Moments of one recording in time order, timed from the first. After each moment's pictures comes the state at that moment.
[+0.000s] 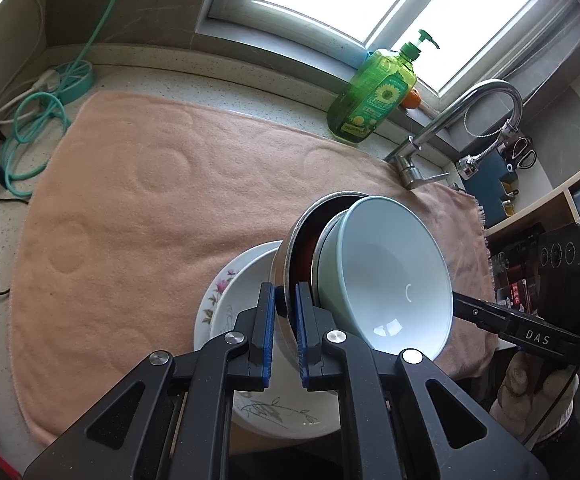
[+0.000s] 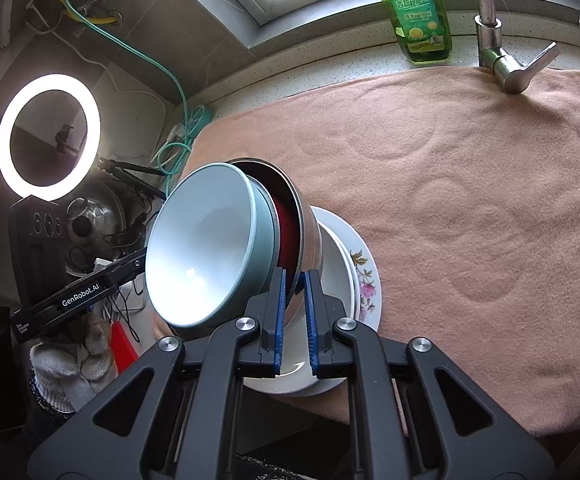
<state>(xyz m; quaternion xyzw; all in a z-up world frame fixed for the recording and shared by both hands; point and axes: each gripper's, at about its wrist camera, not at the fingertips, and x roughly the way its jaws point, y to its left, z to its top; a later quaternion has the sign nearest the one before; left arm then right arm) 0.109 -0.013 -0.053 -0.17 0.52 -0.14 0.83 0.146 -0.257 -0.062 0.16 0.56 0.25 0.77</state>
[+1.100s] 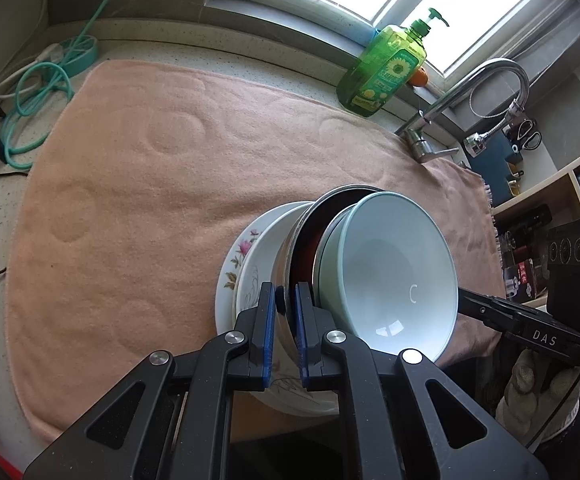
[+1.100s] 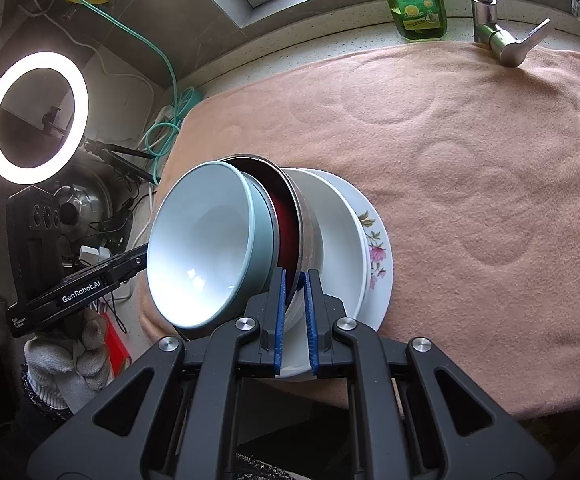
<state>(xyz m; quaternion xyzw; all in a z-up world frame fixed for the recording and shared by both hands) 0.093 0.002 -0.077 -0.16 0.54 -0.14 0.81 0.125 -0.239 -0.078 0.15 0.57 0.23 0.78</state>
